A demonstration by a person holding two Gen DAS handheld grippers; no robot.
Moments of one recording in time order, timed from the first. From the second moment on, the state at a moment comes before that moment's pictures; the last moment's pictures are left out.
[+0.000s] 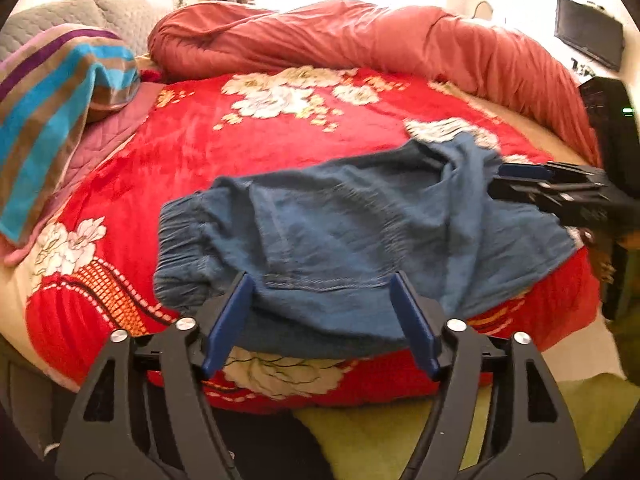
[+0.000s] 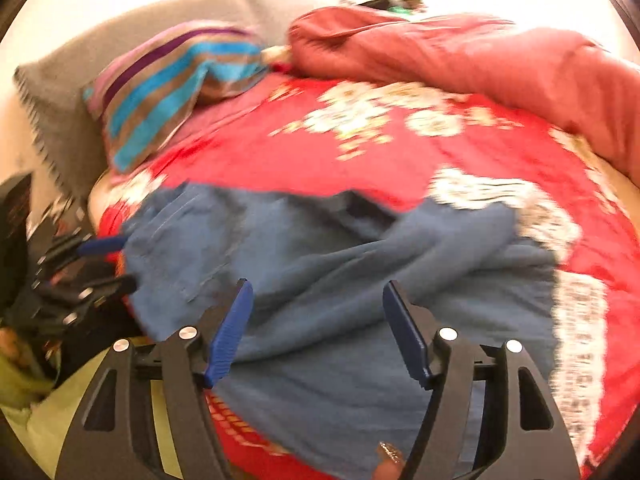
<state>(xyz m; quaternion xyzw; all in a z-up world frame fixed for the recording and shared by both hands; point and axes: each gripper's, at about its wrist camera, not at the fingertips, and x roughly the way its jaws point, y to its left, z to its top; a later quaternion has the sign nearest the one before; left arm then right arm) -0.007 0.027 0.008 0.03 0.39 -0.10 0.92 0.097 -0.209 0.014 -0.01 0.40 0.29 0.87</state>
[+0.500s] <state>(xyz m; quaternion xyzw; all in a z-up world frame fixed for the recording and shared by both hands) 0.038 -0.055 -0.019 0.00 0.48 -0.23 0.85 0.179 -0.245 0.018 0.02 0.42 0.21 0.88</state>
